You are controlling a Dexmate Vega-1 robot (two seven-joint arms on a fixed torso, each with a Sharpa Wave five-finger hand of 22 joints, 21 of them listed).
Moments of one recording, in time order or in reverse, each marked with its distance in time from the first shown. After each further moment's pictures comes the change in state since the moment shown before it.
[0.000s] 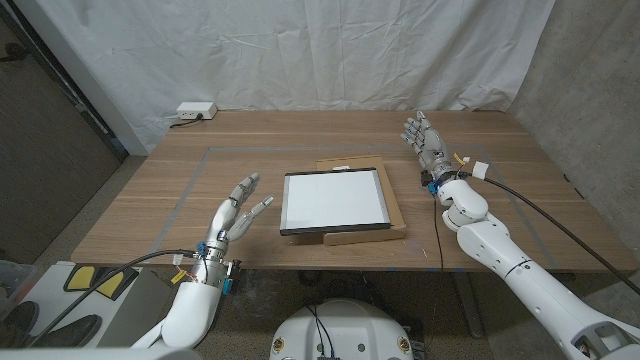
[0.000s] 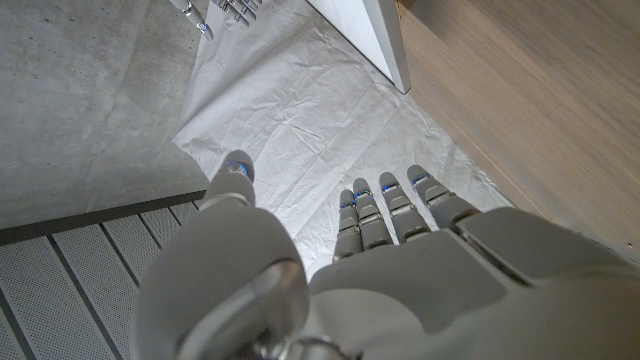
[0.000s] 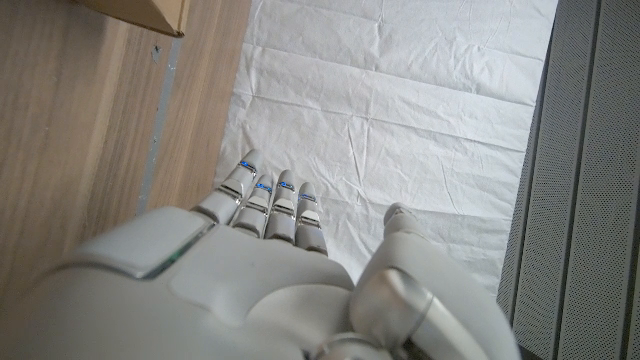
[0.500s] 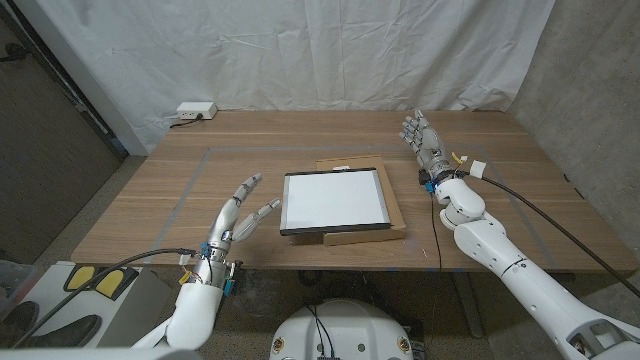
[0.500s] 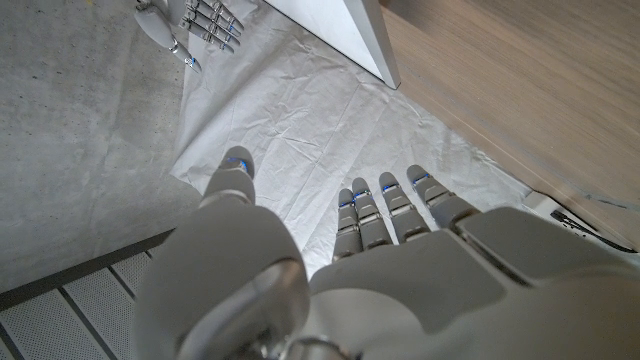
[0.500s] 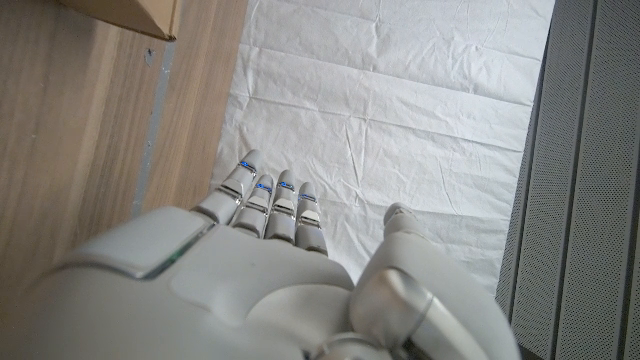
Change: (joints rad) left arm 0.033 0.009 0.001 -0.091 0.151 0.148 0.077; left_hand 0.012 -0.004 0.000 -0.006 0.004 0.009 -0.009 0.000 0.000 0.000 0.000 -0.002 0.000 0.000 0.000 -0.008 0.000 0.000 0.000 0.000 0.000; right arm 0.012 0.013 -0.007 0.010 -0.005 0.006 -0.002; right_hand 0.000 0.000 0.000 0.000 0.000 0.000 0.000 0.000 0.000 0.000 0.000 0.000 0.000 0.000 0.000 -0.005 0.000 0.000 0.000 -0.007 0.000
